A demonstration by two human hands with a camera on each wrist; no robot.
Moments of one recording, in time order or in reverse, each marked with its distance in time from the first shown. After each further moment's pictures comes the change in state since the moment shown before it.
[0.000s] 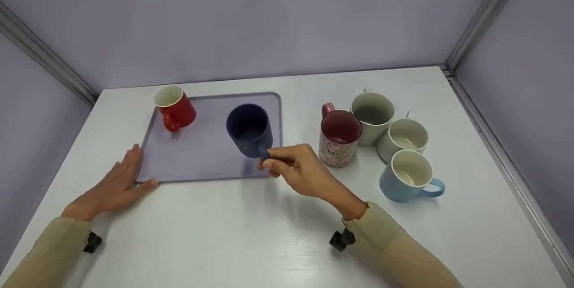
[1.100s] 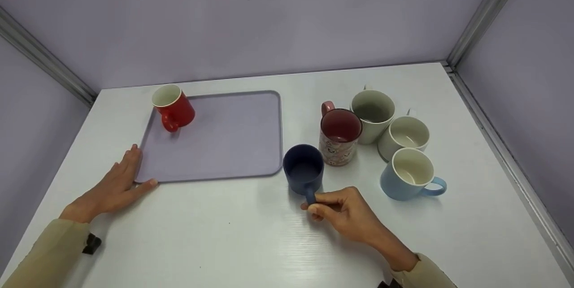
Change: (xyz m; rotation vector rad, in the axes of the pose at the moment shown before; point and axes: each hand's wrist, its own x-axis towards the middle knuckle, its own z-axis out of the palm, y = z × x) left_hand -0.010 -0.001 -0.002 -0.006 -0.012 -0.005; right_hand -0.118 0.007 -0.008 -0.003 0.047 0.154
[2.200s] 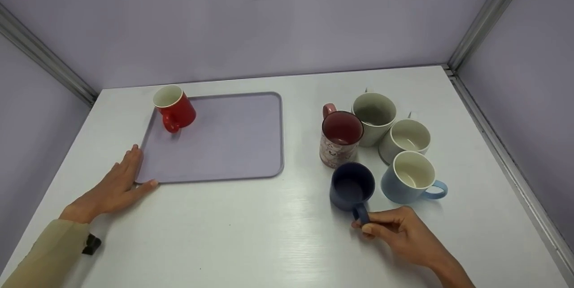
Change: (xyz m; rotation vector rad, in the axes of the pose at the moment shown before) left_hand -0.002 0.006 0.003 0.007 0.022 0.017; right_hand -0.082 0.010 -0.067 -0.038 -0.030 0.073
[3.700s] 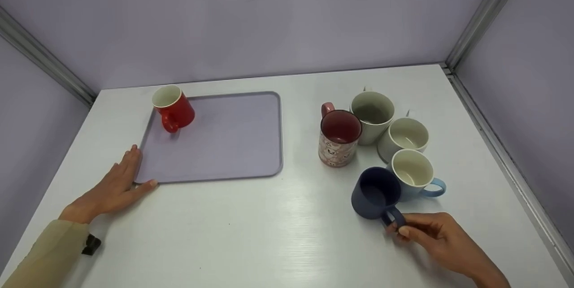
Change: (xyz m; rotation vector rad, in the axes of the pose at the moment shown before) left_hand 0.003 -0.003 -0.001 0.016 -0.019 -0.015; right_hand -0.048 0.004 -0.043 -0.097 0.011 0.061
